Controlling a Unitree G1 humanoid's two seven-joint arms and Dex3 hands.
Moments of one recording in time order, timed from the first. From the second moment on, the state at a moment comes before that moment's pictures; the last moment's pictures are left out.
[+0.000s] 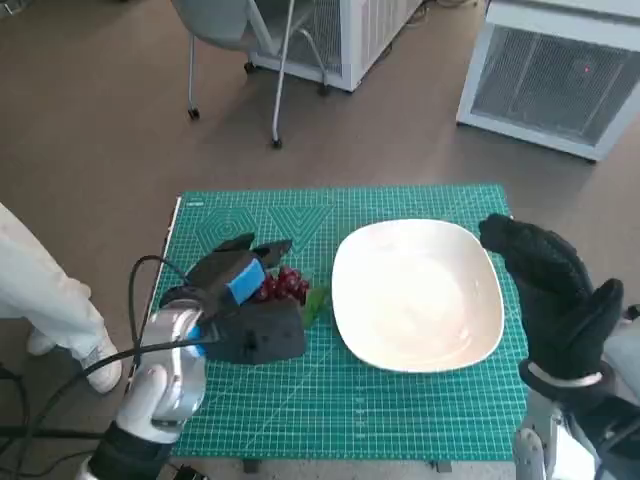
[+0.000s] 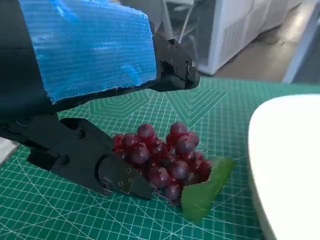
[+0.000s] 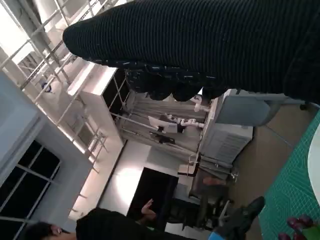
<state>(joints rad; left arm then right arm) -0.59 0.43 -0.30 0.15 0.83 0.36 -0.47 -0.37 -0.13 -0.19 0.20 0.40 -0.58 0.48</state>
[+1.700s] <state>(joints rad) -0.99 0.26 -0.48 1.13 0.74 0.22 -0.26 -0.34 -0.13 -0.19 0.16 0.39 -0.55 0.46</state>
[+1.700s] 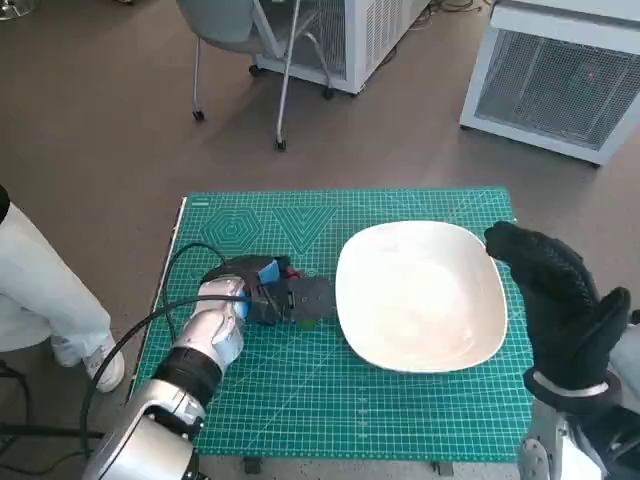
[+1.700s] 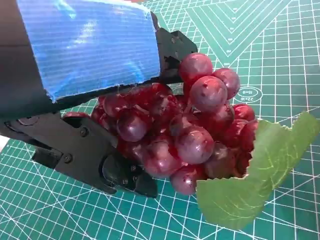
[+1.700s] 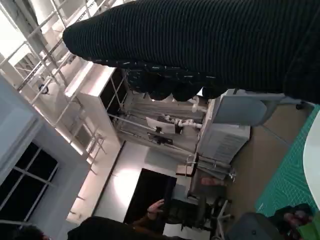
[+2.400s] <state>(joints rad) -0.97 0.26 -0.55 1.17 0.75 0.13 0.03 -0.33 -0.13 -0.19 0.15 0.39 -0.55 0.46</state>
